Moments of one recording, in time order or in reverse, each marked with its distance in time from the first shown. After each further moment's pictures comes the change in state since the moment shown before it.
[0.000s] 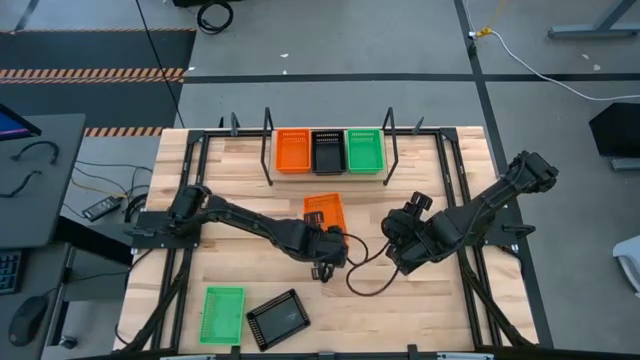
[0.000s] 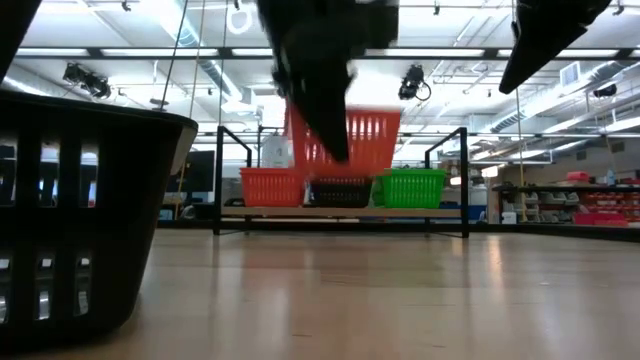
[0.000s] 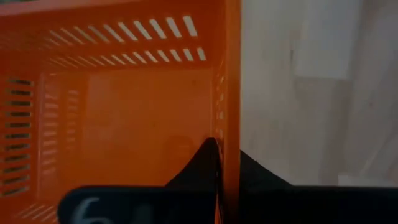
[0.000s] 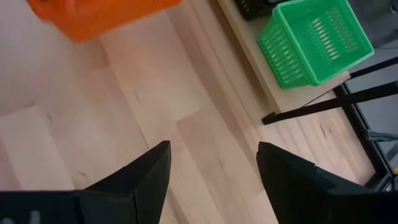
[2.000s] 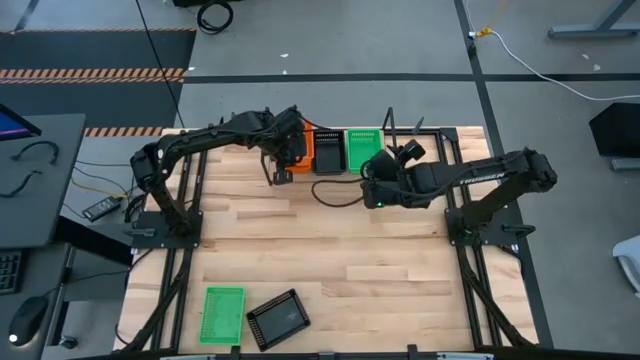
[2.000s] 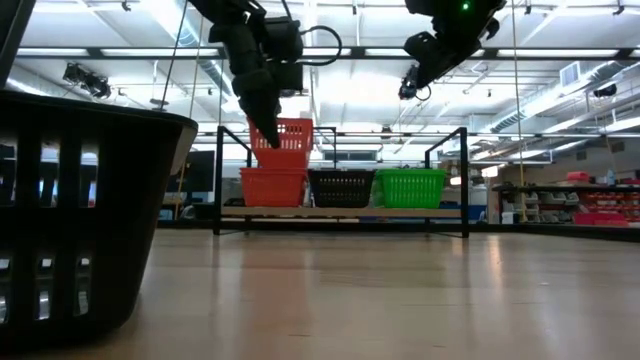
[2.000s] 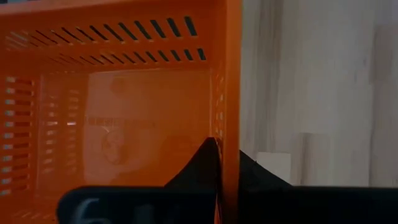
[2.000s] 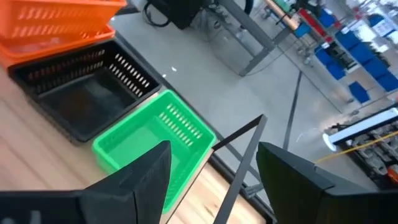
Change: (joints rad) left arm 0.746 -0.336 -0.232 -0.032 0.447 0.746; right arm -0.450 -0.004 0.071 0.220 0.421 -0.356
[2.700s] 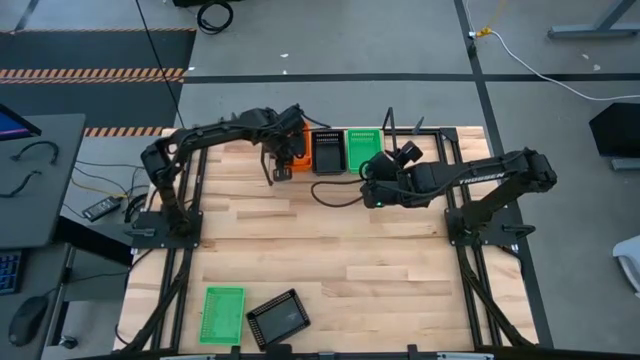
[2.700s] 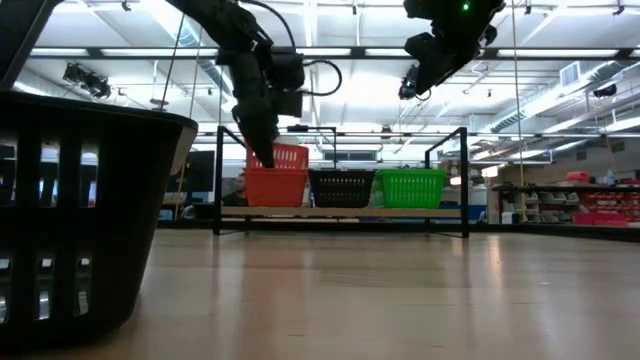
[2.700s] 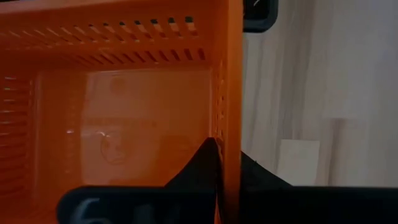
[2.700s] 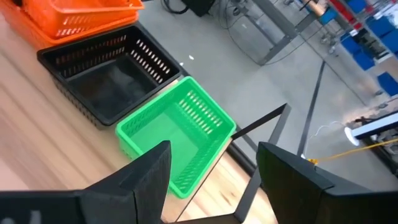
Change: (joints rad) left arm 0.063 0.097 0.000 -0.005 0.014 0.059; right arm -0.006 0.000 -0.001 0.007 -0.096 -0.003
